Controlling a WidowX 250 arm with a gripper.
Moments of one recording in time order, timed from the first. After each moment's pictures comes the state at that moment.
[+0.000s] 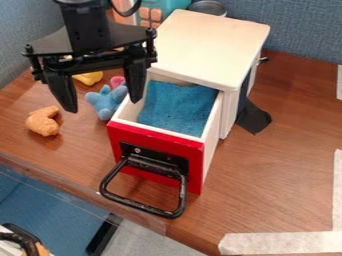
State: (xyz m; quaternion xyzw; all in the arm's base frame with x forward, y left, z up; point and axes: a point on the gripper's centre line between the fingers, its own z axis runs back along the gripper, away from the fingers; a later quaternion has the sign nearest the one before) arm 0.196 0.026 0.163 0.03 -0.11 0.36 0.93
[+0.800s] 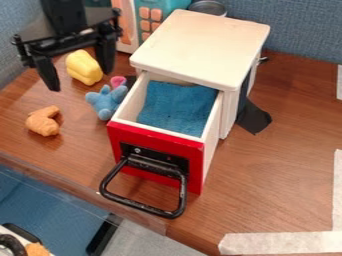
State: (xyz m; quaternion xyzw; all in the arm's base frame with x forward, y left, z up) arm 0.226 0.089 0.151 0.06 -0.12 0.50 0.85
